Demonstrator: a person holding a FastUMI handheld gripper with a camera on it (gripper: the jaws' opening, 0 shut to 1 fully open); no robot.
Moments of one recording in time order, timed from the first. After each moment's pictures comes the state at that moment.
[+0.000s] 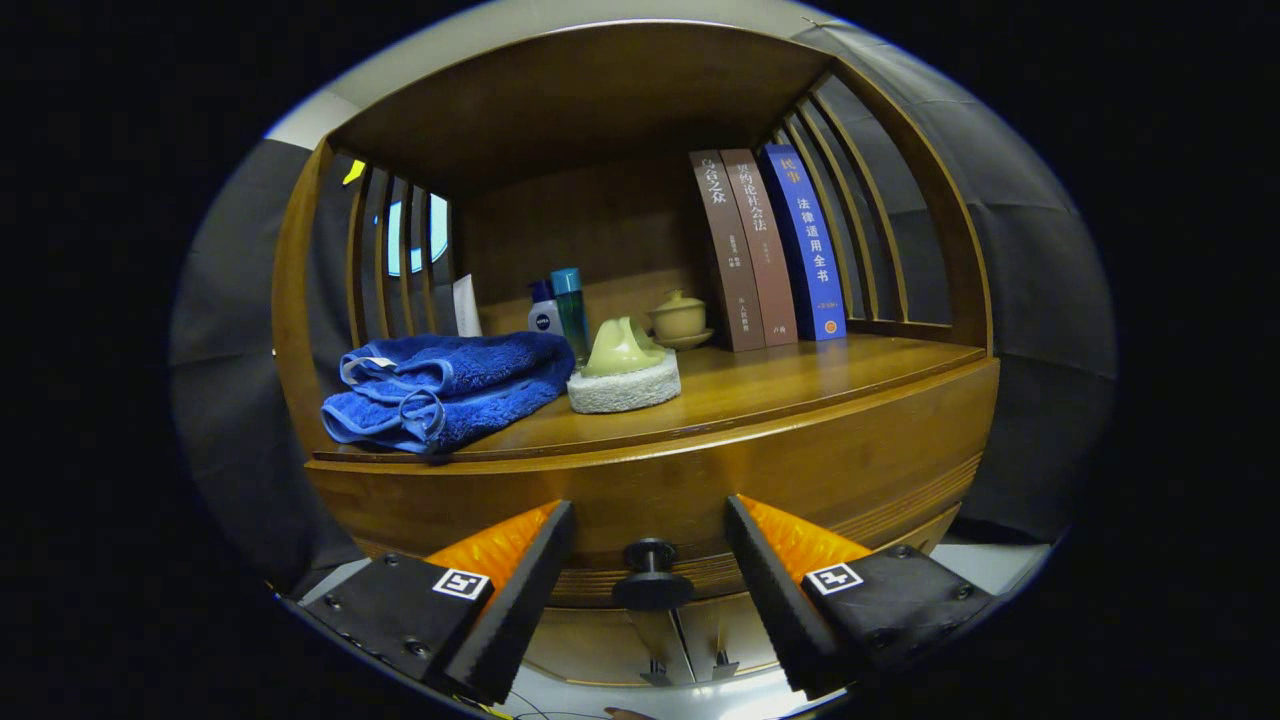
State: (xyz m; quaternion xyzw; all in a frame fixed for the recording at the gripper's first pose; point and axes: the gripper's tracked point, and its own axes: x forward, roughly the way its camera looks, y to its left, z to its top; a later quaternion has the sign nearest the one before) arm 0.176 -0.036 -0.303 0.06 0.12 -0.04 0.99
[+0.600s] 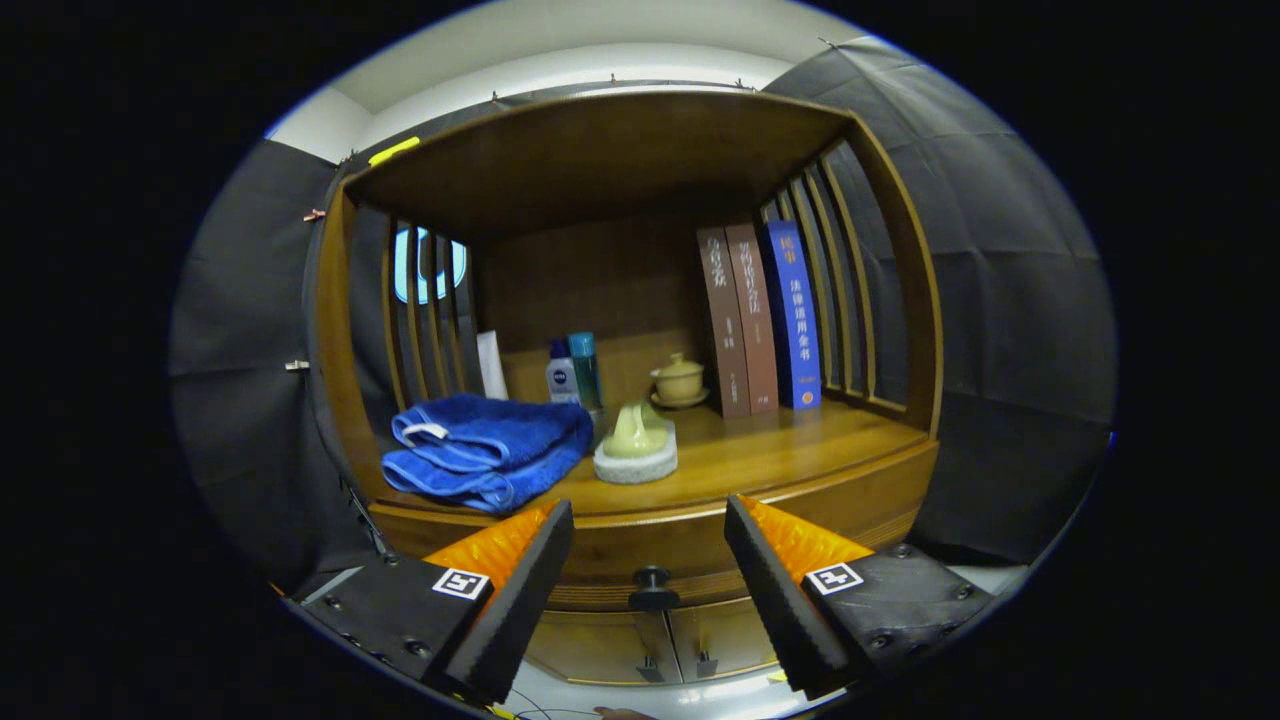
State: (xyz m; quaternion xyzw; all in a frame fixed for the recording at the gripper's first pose) arm 0.123 -0.036 -0.182 0.04 0.08 -0.04 1.00
